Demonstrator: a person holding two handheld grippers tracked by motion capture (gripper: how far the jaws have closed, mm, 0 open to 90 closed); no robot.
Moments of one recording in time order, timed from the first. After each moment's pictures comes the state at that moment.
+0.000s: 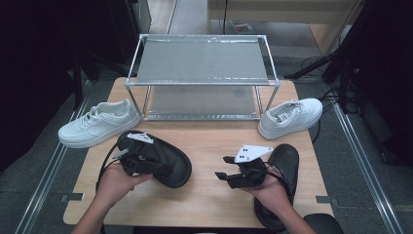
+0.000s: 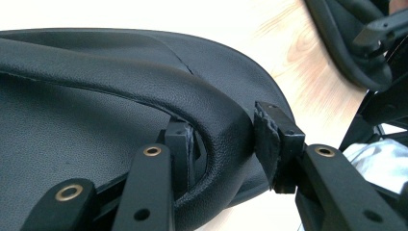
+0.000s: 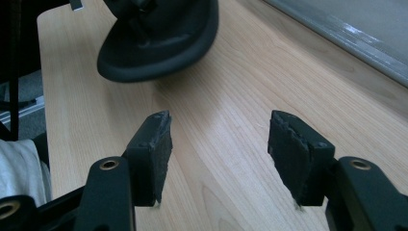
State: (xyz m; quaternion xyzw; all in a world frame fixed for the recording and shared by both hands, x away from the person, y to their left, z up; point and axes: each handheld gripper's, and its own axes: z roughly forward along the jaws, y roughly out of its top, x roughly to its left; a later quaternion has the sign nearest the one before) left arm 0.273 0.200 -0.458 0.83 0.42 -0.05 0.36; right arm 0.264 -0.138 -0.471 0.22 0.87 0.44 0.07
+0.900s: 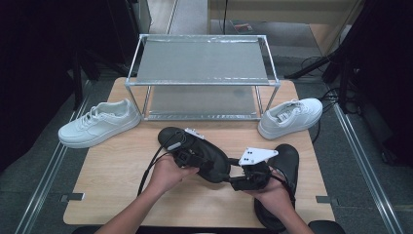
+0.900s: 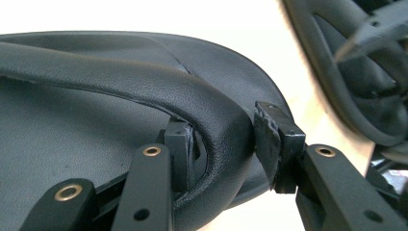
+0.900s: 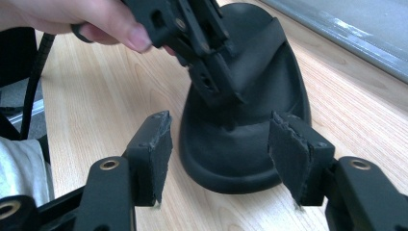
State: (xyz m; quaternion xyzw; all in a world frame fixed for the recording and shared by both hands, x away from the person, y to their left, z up) left arm 0.316 0.084 -0.488 0.85 0.40 -0.07 0.35; right arm 0.257 -0.148 -0.473 0.23 0.86 0.45 0.07
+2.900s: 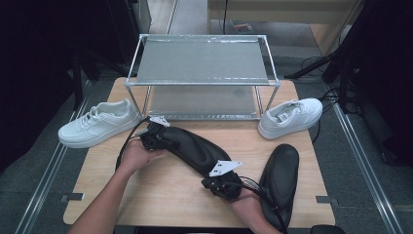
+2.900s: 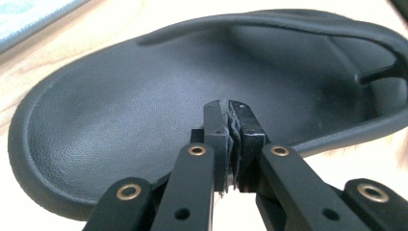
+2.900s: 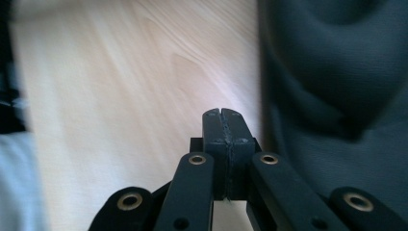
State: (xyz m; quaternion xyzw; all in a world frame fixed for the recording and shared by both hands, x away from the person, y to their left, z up) left arm 0.368 0.192 -0.513 0.87 0.36 0.00 0.35; right arm 0.244 -0.083 -0.526 0.26 0.88 0.39 0.03
